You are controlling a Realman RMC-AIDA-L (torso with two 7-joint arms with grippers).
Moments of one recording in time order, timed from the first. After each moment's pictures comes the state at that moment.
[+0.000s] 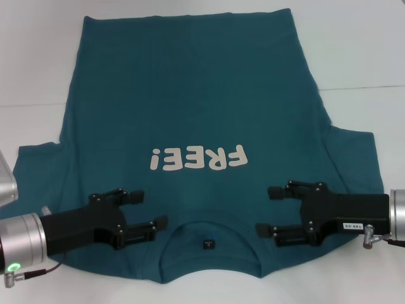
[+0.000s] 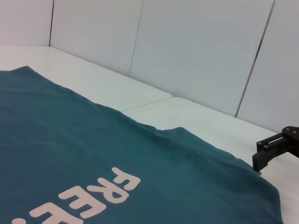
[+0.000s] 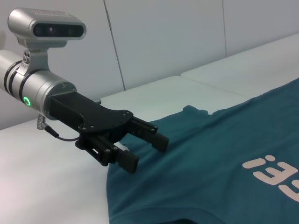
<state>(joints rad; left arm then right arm) -0.44 -2.16 0.84 0.70 1.91 1.37 -1.37 0.44 2.09 -0.86 -0.74 -1.94 -1.49 1.36</state>
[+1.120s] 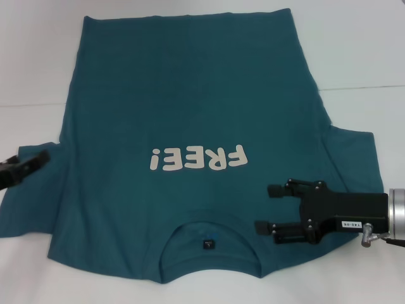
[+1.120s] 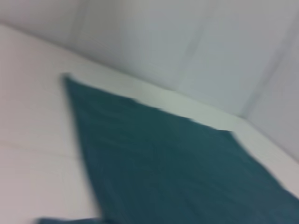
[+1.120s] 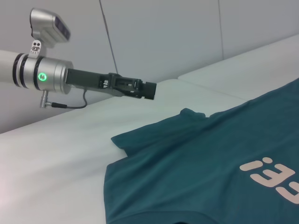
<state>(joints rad) -0.42 -2.14 0.48 0.73 1.90 1.11 -1.71 0.44 2.09 -0.86 -0.73 -1.93 -1.48 1.36</state>
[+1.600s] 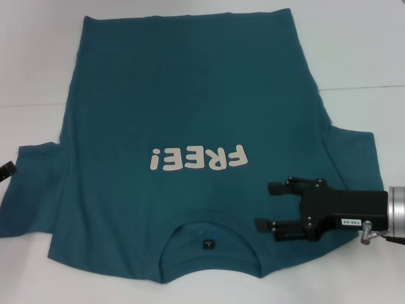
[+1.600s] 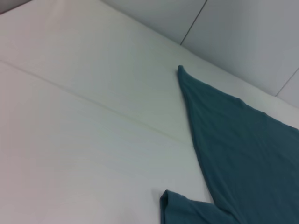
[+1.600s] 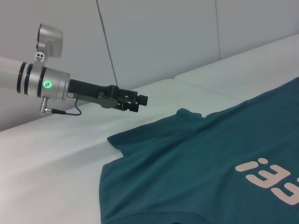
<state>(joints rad) -0.43 -2.10 0.48 0.63 1.91 0.88 -1.81 0.44 2.09 -0.86 -0.73 -1.93 -1.47 1.36</state>
